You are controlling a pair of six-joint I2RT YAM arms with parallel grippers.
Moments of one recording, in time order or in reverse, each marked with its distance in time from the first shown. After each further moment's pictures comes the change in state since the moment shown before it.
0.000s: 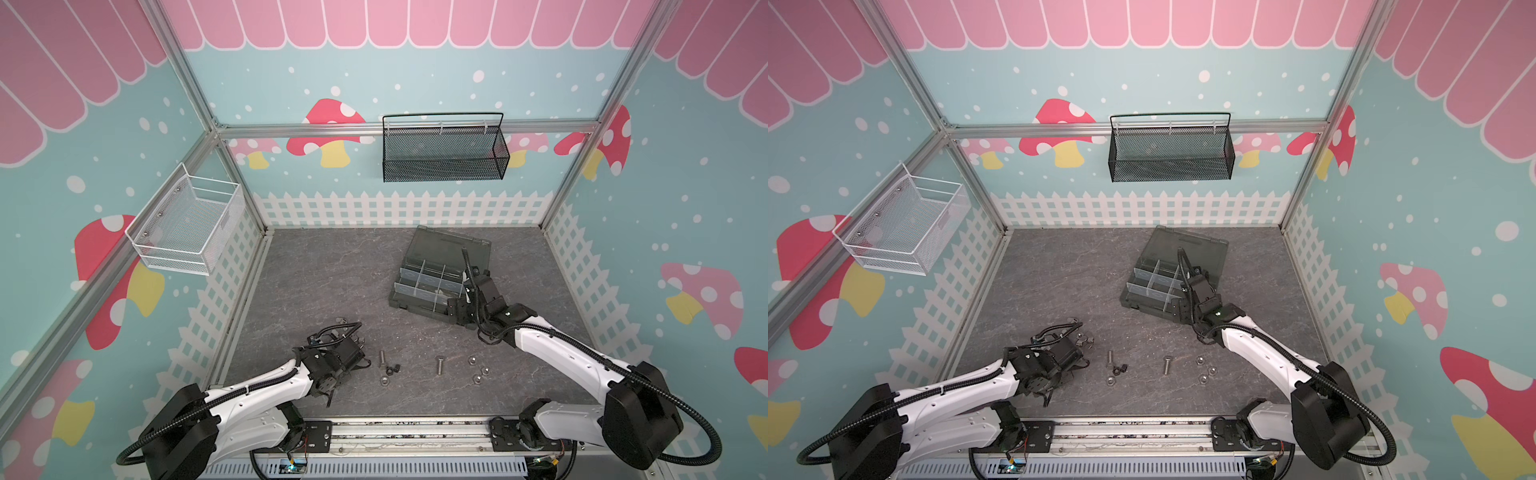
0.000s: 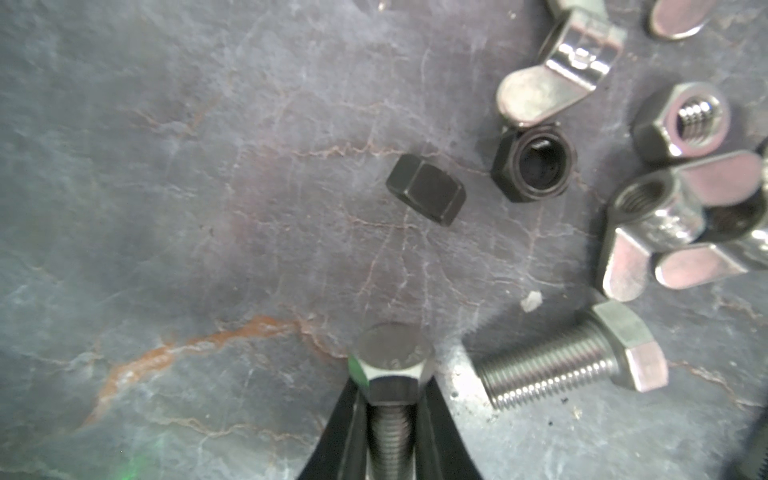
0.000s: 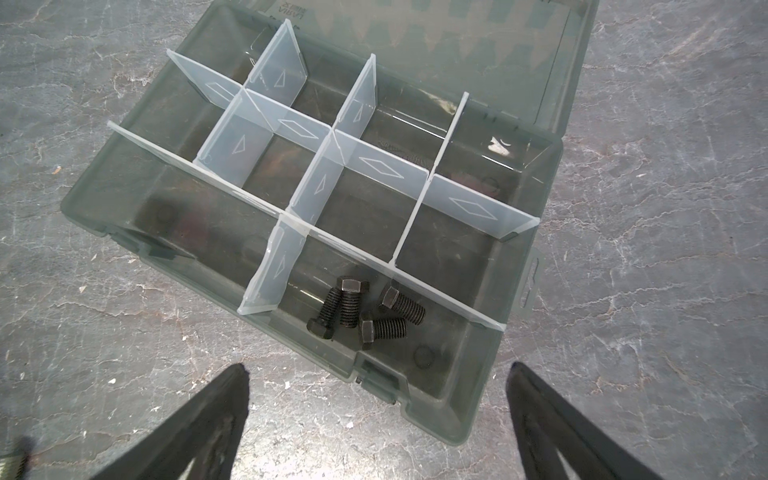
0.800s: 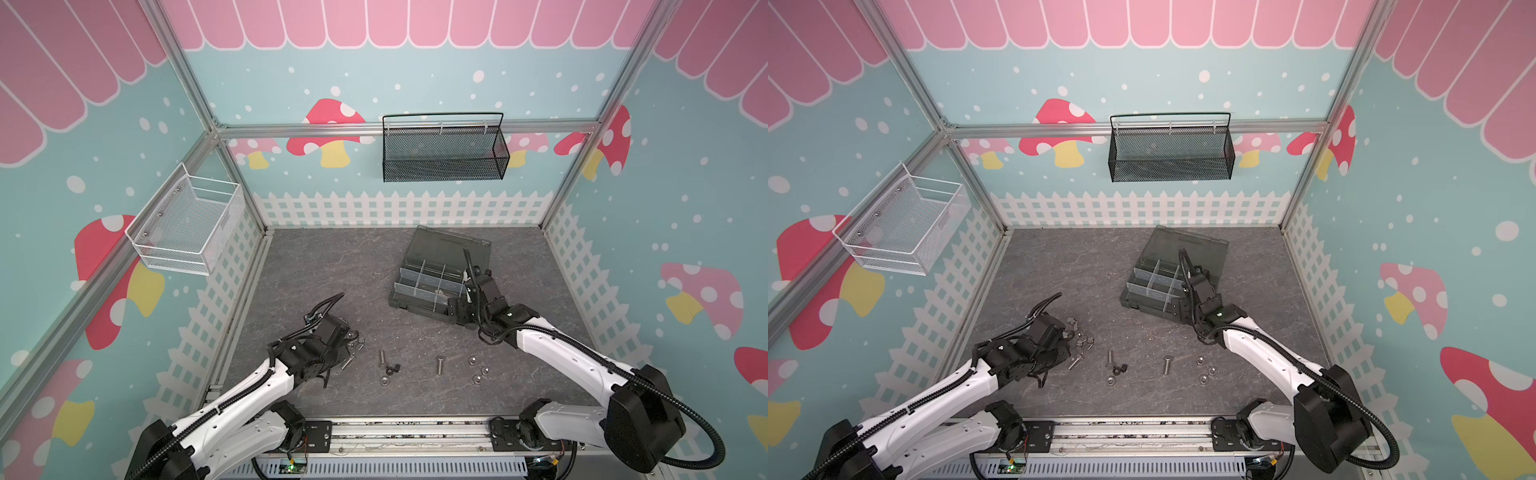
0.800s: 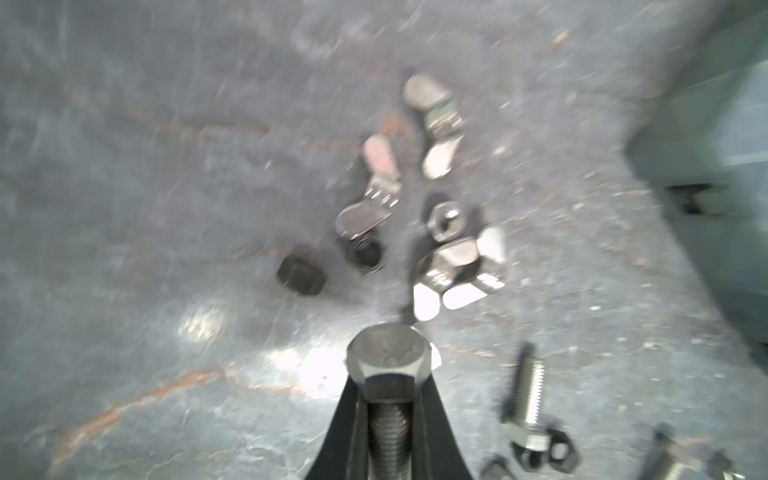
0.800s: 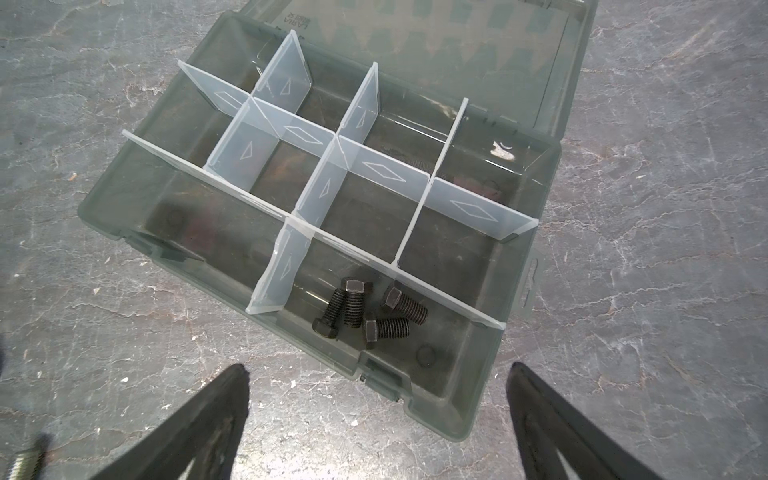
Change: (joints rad) left arm 0.197 -0.143 0.156 0.048 0.099 0.260; right arm 0.000 -0.019 0.000 -0.003 -0.012 0.010
